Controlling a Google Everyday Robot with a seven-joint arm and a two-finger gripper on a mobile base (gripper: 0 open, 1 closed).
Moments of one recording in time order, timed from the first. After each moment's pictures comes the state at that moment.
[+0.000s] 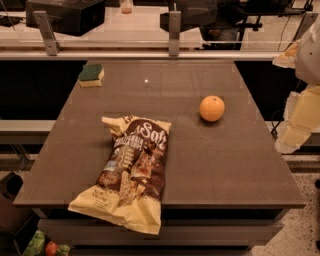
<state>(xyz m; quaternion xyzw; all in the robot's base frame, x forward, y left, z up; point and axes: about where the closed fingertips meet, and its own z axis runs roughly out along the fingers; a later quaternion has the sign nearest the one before) 0.438 -0.213 0.989 -0.60 0.78 -0.05 0.18</state>
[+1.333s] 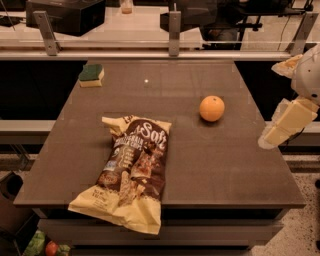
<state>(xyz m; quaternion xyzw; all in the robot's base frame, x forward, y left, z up) 0.477 -0.223 0.954 -0.55 0.78 0.00 0.28</state>
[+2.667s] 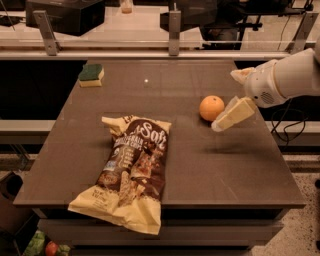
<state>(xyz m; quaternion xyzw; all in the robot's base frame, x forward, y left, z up) 0.582 -0.172 0.890 -0.52 0.75 0.11 0.39</state>
